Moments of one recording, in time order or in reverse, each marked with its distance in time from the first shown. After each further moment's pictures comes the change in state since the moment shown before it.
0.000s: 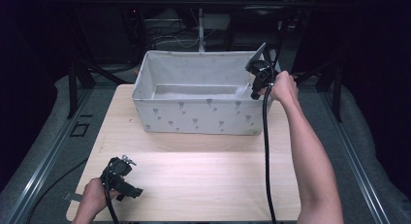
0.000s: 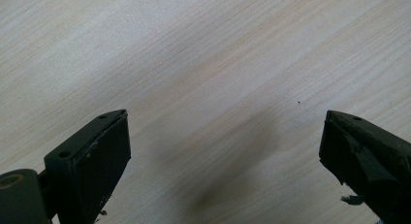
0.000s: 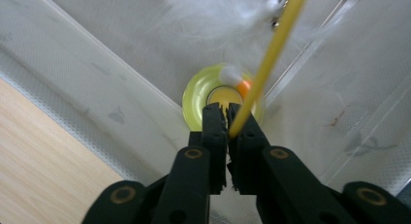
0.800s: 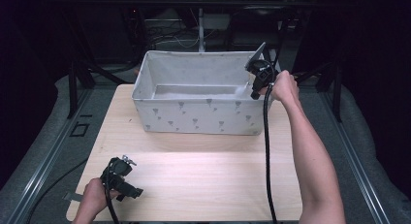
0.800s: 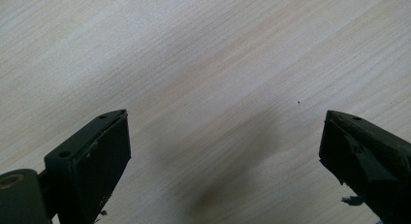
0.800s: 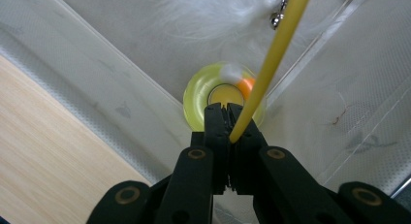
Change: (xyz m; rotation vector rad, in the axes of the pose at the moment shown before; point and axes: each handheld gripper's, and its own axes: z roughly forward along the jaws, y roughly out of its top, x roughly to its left) left arm -0.001 0.000 0.000 0.002 0.002 0.004; right arm 0.003 -0.001 -0.002 0.007 0.002 -0.028
